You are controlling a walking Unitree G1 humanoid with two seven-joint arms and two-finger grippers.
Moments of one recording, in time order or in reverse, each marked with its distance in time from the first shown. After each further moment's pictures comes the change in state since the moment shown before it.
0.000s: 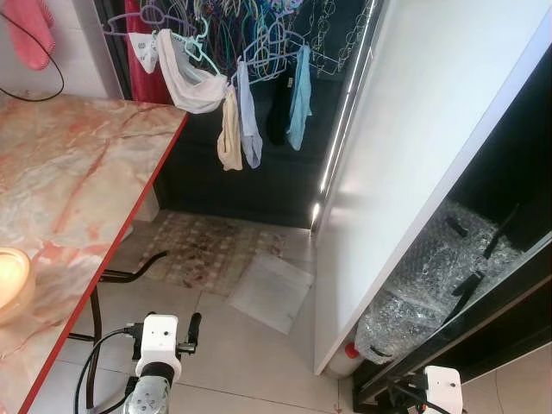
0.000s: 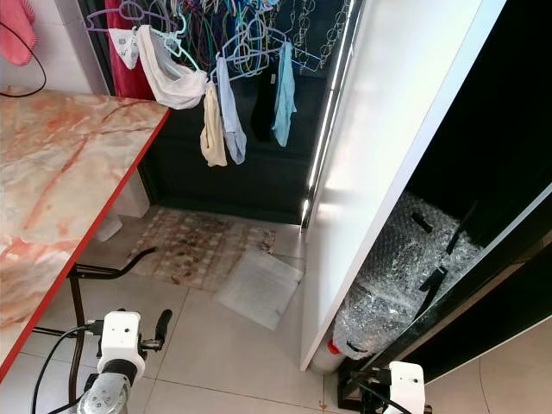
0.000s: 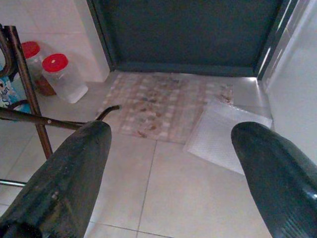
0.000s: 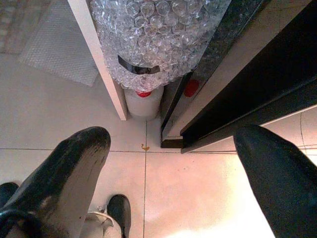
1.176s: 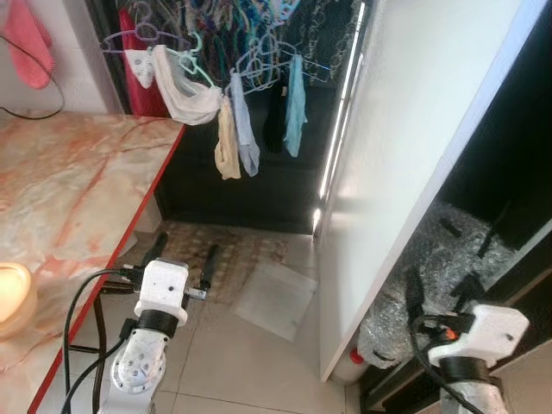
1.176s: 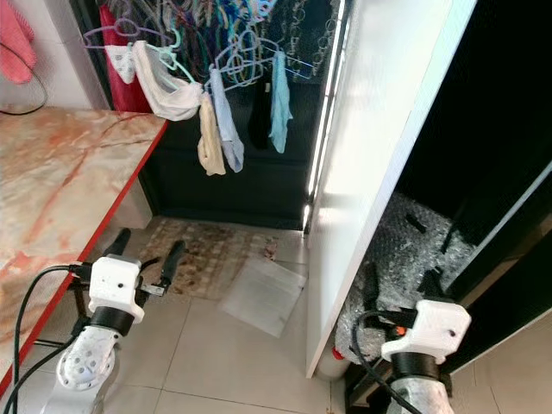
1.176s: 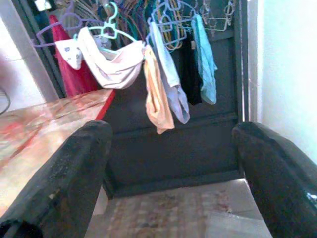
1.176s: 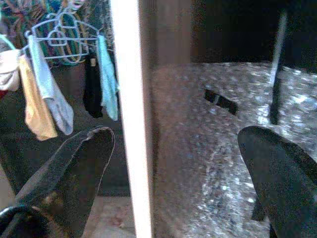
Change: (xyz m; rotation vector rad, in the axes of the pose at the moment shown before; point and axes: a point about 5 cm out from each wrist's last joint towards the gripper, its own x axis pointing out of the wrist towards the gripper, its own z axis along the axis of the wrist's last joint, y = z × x) left arm -0.017 -0.007 0.131 0.120 -0.461 -0.124; right arm -0.099 0.048 0.141 0.044 -0.854 0.056
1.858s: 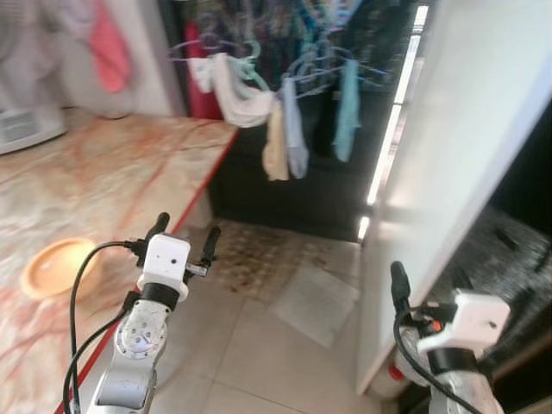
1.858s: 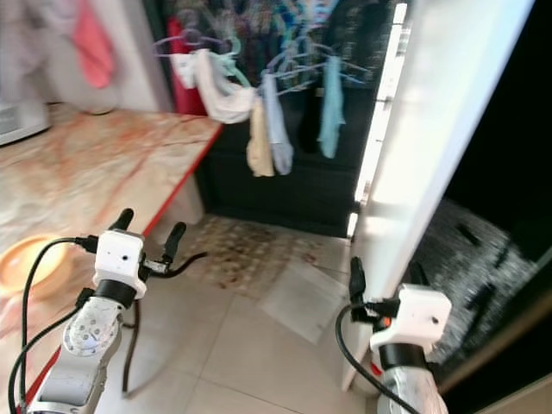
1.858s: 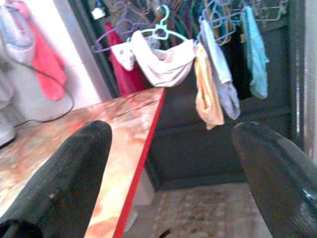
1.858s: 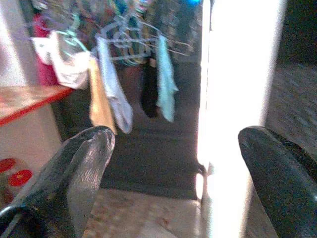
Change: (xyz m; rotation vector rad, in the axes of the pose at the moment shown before) left arm 0.032 0.005 0.003 0.017 -0.009 -0.023; right arm 0.011 0.016 0.008 -0.028 -0.002 0.058
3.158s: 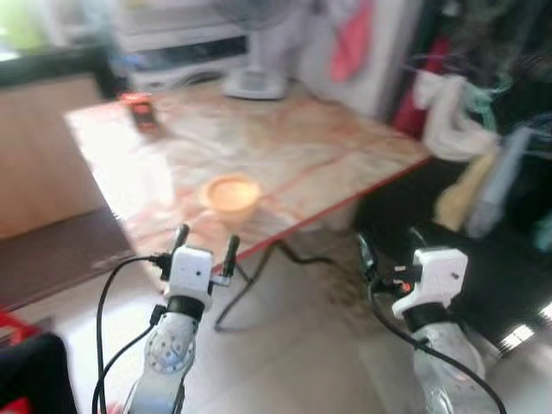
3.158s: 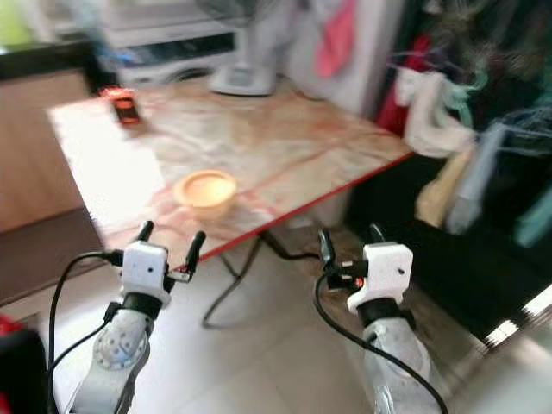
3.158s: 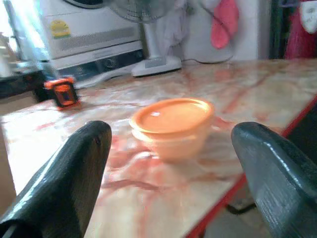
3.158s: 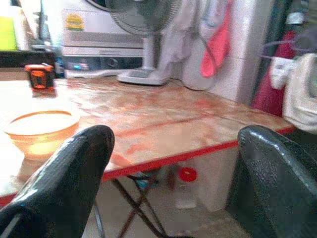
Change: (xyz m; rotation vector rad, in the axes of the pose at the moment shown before) left arm -0.006 -0.033 -0.002 -0.067 0.006 0.029; right arm 0.041 0.021 0.009 -0.013 -0.019 0.202
